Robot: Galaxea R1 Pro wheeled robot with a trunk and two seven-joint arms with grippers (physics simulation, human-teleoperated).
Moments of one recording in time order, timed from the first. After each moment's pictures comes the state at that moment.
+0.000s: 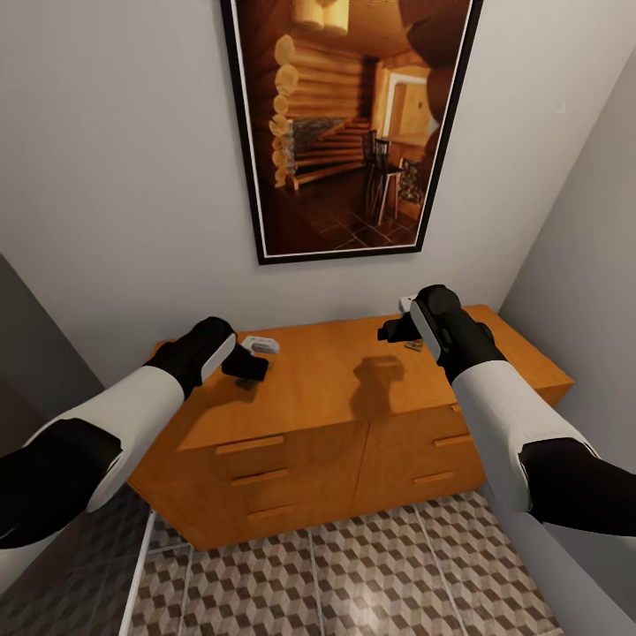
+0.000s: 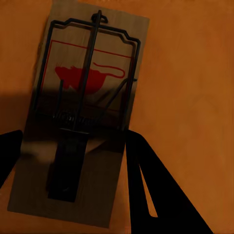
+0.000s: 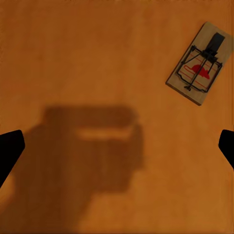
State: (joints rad) left arm -1.32 0.01 -0.52 -0.41 0.35 0.95 -0.22; right arm -1.29 0.04 0.13 -0.70 0.00 1.04 0.00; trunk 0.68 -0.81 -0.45
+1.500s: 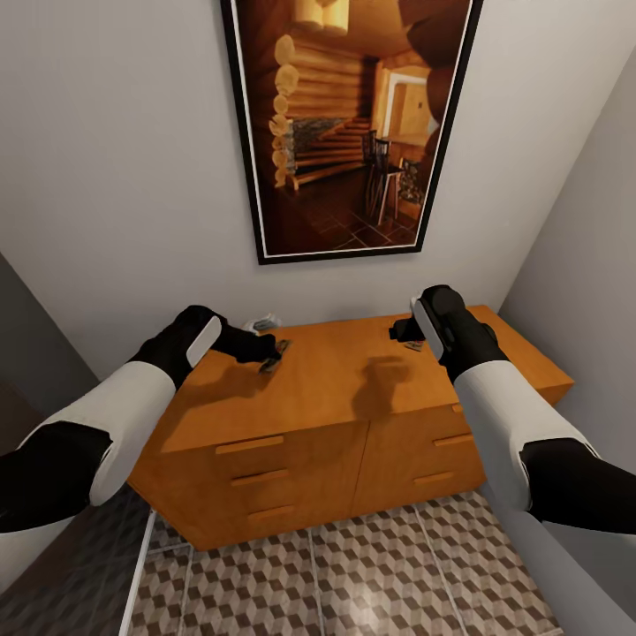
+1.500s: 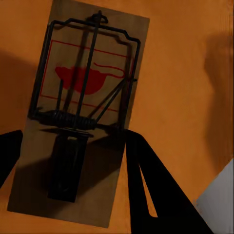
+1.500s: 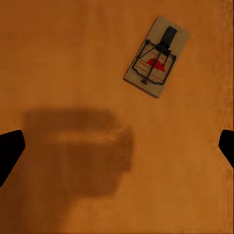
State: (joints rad) left arm -1.32 0.02 -0.28 -0.46 0.39 0.97 -0.43; right arm -1.29 0.04 0.09 -0.70 -0.01 1.04 -0.13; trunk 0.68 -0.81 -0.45
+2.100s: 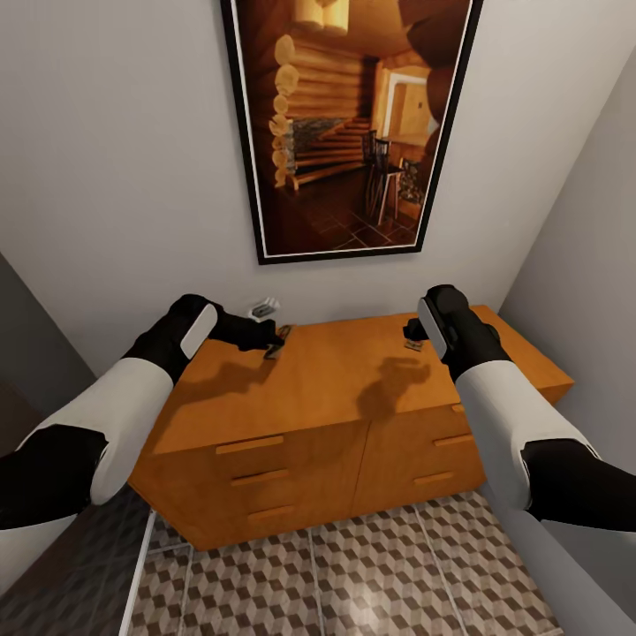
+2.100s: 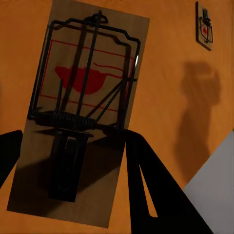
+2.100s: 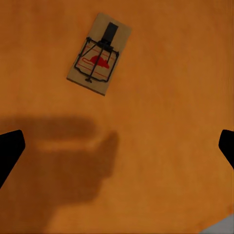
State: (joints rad) left arm -1.32 0.02 -0.21 -0.55 0.42 1.01 -0.43; right arm -1.29 0.04 0.05 -0.70 -0.01 1.04 -0.31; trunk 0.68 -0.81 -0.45
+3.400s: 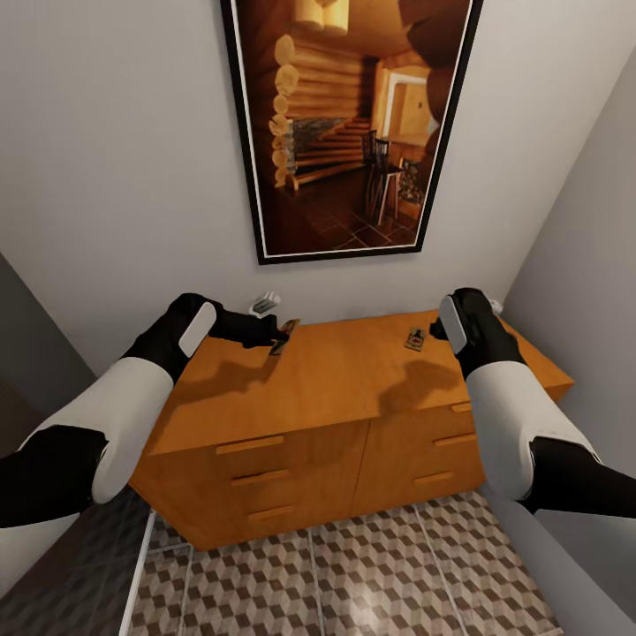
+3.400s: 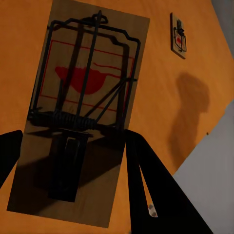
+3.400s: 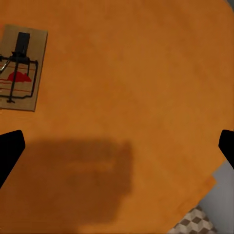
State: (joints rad) left arm -1.32 0.02 -0.18 -0.56 0.44 1.01 -0.48; right arm -1.29 0.04 -0.20 -0.68 -0.05 0.92 -0.55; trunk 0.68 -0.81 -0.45
